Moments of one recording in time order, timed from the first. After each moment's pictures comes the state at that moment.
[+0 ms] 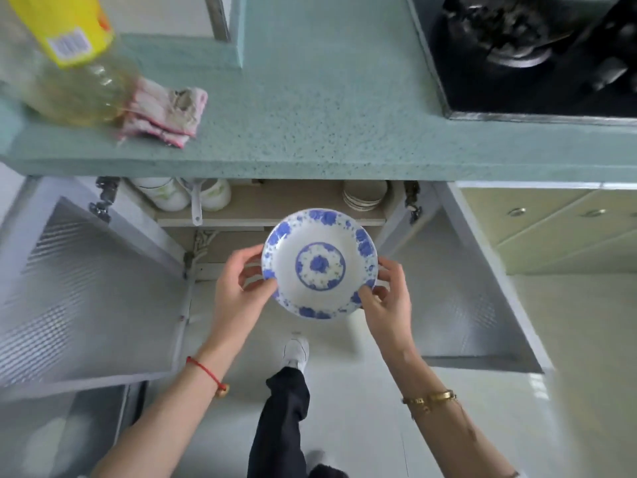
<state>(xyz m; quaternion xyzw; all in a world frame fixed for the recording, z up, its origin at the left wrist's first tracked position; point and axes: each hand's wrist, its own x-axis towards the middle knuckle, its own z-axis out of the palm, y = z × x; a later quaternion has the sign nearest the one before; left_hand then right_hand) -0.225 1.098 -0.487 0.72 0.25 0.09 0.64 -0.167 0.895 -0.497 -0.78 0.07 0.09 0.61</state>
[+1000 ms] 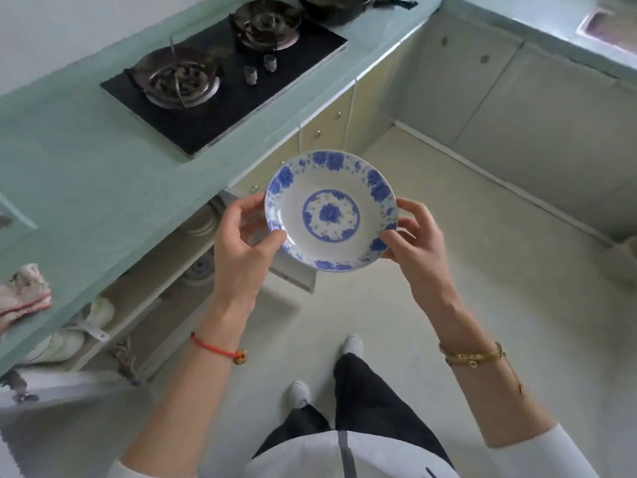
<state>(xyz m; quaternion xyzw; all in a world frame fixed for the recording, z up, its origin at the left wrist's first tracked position) -0.277 0.912 -0.166 0.71 -0.07 -0.11 0.69 -0.384 0.711 -0.176 -0.65 0.28 -0.18 0.68</state>
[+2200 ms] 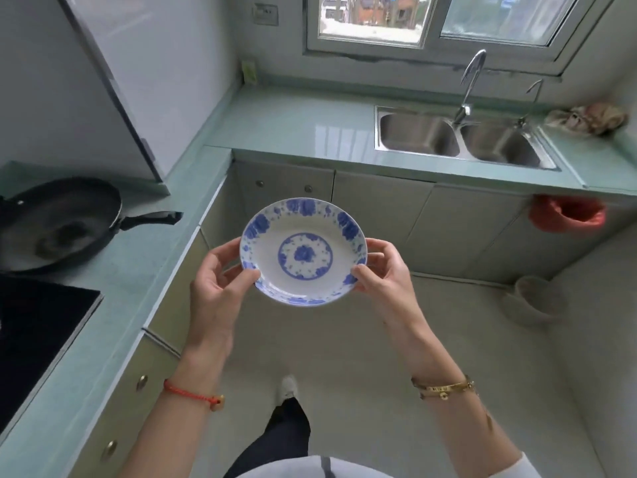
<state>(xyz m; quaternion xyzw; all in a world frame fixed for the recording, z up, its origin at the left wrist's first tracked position) 0.063 0.185 -0.158 0.62 -0.22 -0.29 0.70 -0.123 0.060 -0.156 -0.56 0.41 -0.37 0.62</state>
